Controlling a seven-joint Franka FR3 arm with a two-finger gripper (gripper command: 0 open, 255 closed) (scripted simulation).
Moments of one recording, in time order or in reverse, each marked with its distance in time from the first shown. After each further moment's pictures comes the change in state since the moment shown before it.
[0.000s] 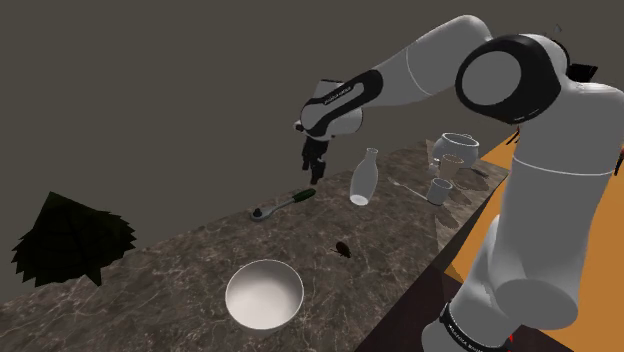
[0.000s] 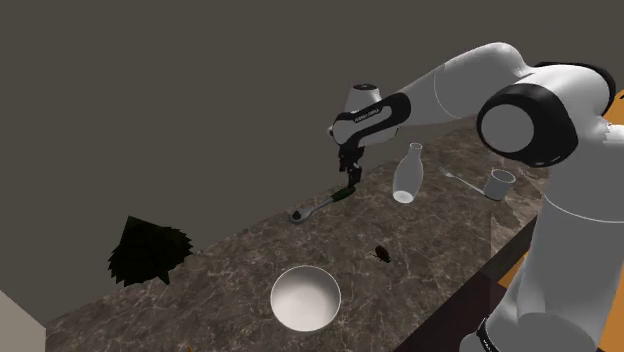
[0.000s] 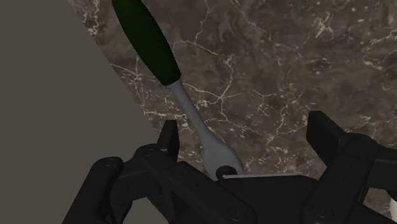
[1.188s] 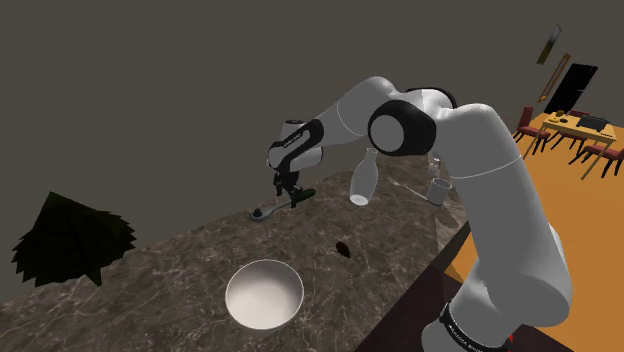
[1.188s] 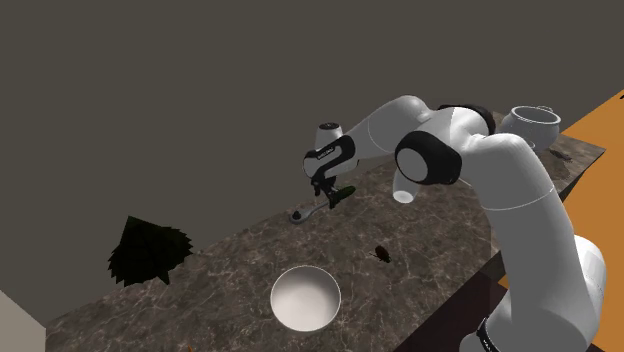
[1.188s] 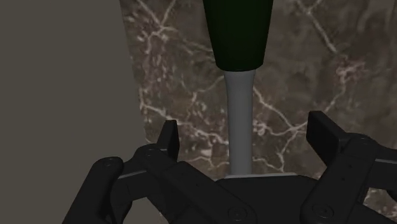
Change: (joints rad) arm -0.091 0.504 0.134 0.385 0.054 0.057 -0.360
